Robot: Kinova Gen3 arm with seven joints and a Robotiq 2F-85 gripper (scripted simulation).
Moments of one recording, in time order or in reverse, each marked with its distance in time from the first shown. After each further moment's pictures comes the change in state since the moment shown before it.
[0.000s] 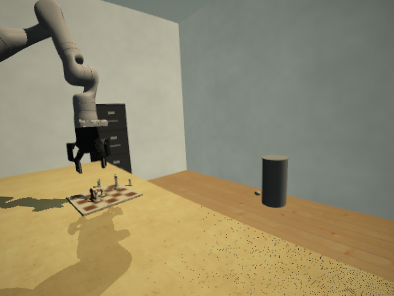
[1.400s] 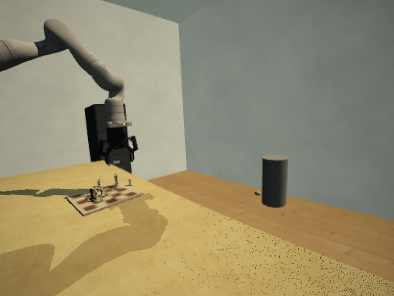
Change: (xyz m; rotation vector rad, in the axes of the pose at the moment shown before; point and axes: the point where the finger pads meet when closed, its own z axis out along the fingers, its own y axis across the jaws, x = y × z) arm -0.034 -0.124 0.007 0.019 -0.007 0.263
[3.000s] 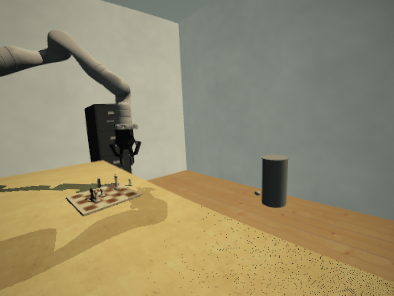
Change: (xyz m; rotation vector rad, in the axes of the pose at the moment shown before) arm -0.054 -0.038 0.013 -0.018 0.011 0.062
